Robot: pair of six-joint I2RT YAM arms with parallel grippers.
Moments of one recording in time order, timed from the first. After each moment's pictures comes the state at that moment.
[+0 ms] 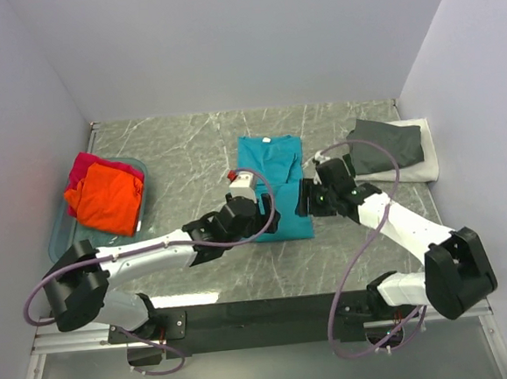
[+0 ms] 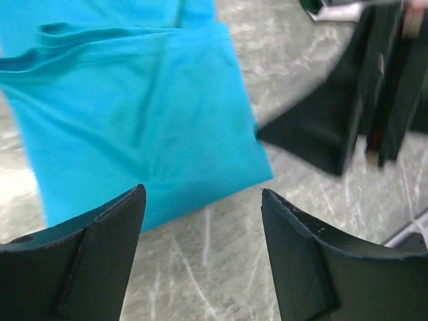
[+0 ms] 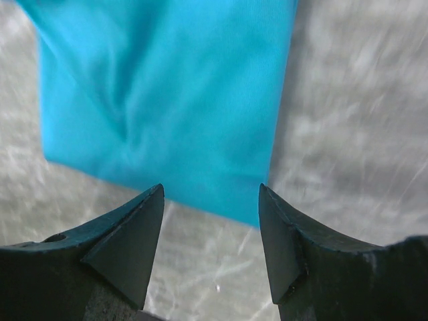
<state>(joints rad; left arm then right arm) -1.05 1.41 0.83 0.07 -0.36 -0.70 0.43 1.28 0.79 -0.40 -0.07 0.45</state>
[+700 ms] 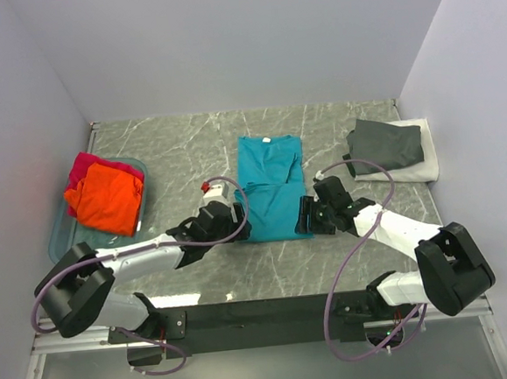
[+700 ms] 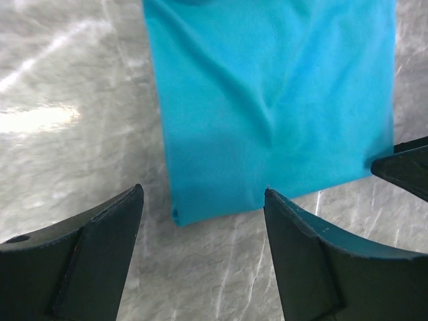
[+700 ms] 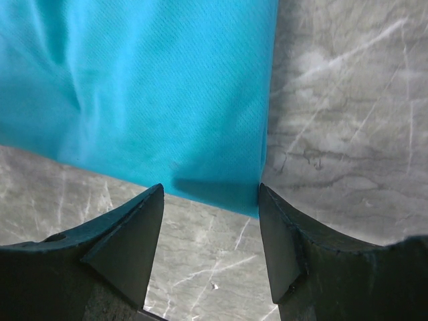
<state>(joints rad) -0.85 1.35 0.59 0.09 -0.26 -0.74 0.47 1.29 0.60 -0.29 -0.10 0.57</state>
